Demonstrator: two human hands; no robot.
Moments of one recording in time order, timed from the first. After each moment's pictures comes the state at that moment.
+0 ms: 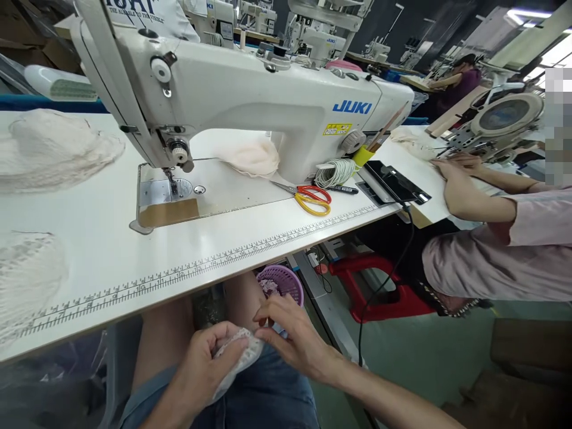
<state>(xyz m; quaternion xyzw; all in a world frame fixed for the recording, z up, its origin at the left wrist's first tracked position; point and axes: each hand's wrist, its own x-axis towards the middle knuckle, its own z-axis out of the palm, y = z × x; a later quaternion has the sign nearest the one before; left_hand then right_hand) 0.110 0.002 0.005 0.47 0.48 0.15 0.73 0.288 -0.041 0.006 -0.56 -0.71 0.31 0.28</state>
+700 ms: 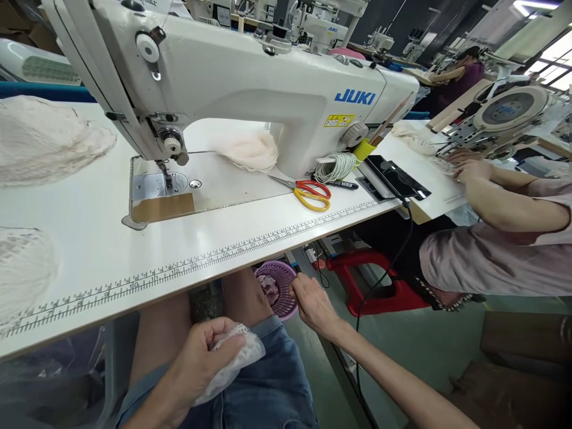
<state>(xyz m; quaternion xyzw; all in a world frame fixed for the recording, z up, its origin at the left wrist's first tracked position) 0.107 0.007 0.003 0.38 0.48 0.10 0.78 0.347 -0.045 -0.050 -0.67 -0.71 0.16 0.17</state>
